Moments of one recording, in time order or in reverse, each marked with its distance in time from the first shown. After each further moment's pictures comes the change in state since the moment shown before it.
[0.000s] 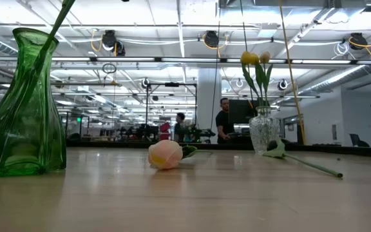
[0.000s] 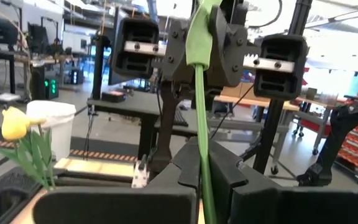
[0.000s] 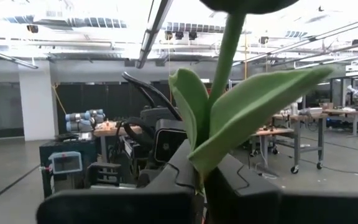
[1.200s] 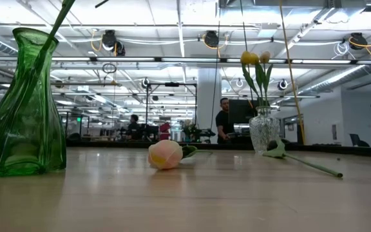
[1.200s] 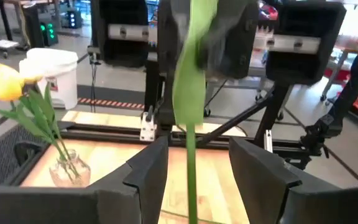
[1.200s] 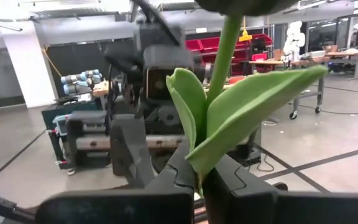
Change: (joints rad) left arm 0.006 0.159 0.278 -0.400 0.020 0.109; right arm -0.023 -0.042 0.000 -0.273 -0.008 0.153
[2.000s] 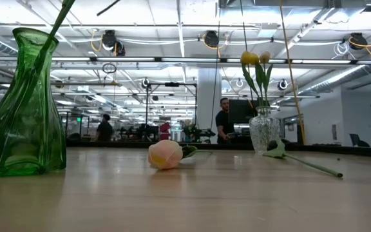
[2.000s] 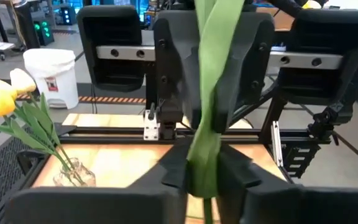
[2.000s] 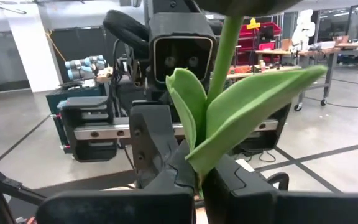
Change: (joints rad) left arm -0.001 0.122 0.129 -0.054 0.008 0.081; right arm 0.000 0.000 0.000 -0.063 -0.042 -0.004
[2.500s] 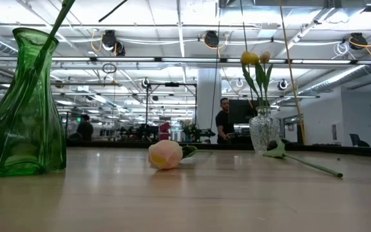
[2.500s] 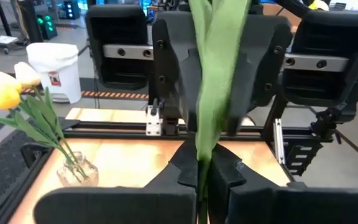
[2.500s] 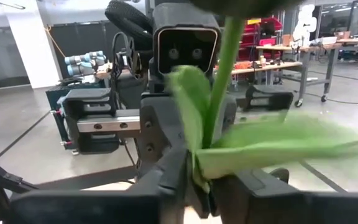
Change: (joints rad) left arm 0.006 -0.001 0.011 -0.033 -0.009 -0.003; right arm -0.001 -0.002 0.000 -0.015 -0.002 0.005
